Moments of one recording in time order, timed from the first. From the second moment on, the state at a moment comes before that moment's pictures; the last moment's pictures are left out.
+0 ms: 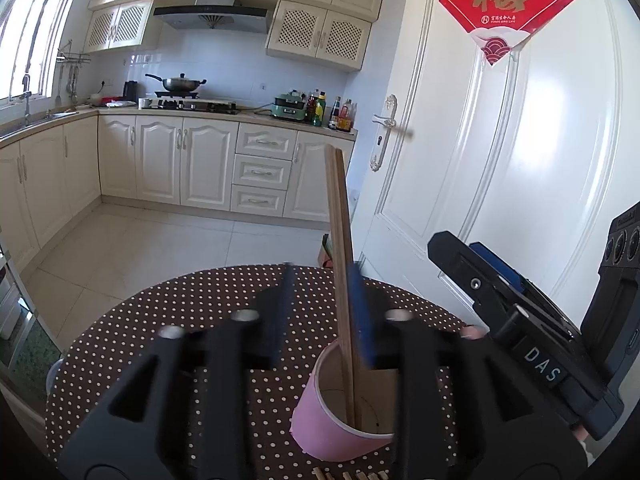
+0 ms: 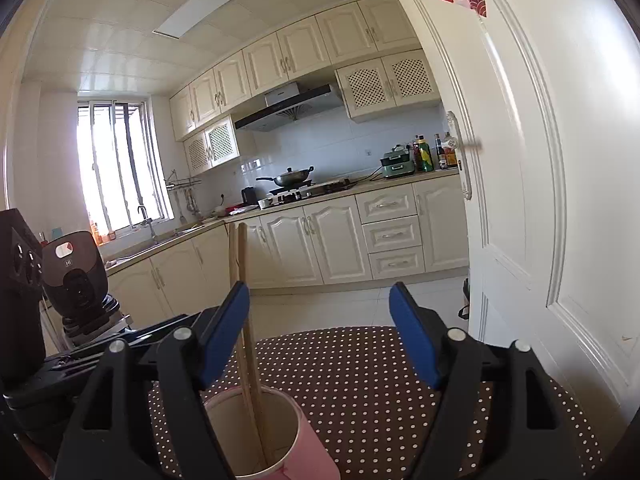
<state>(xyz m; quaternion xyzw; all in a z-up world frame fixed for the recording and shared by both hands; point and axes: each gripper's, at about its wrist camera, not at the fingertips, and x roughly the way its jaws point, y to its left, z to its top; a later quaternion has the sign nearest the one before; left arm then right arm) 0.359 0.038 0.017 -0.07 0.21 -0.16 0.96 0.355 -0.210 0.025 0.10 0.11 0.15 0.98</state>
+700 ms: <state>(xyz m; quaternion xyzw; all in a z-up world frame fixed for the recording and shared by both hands) 0.352 0.049 0.032 -0.05 0.18 -0.14 0.97 0.360 -0.222 0.028 0.10 0.12 0.12 0.98</state>
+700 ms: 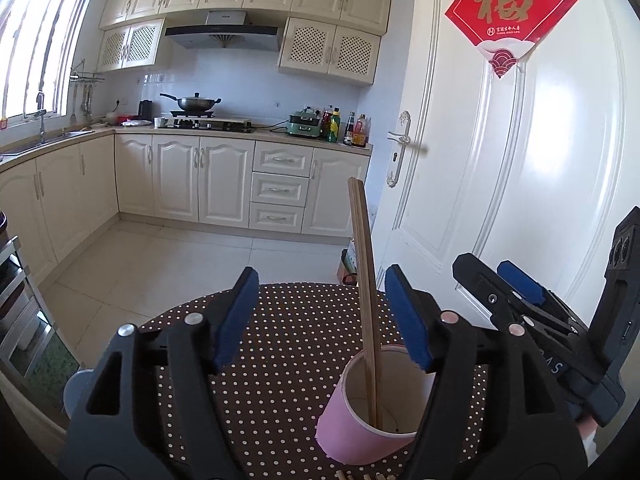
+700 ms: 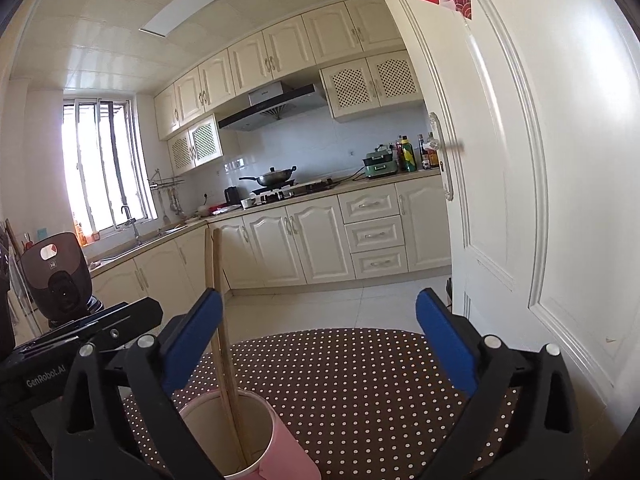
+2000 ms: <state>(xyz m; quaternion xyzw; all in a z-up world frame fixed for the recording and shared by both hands) 0.286 0.075 0.004 -0.06 0.21 -0.10 0.97 0.292 -0.266 0.000 0.18 0.15 0.09 0.97</state>
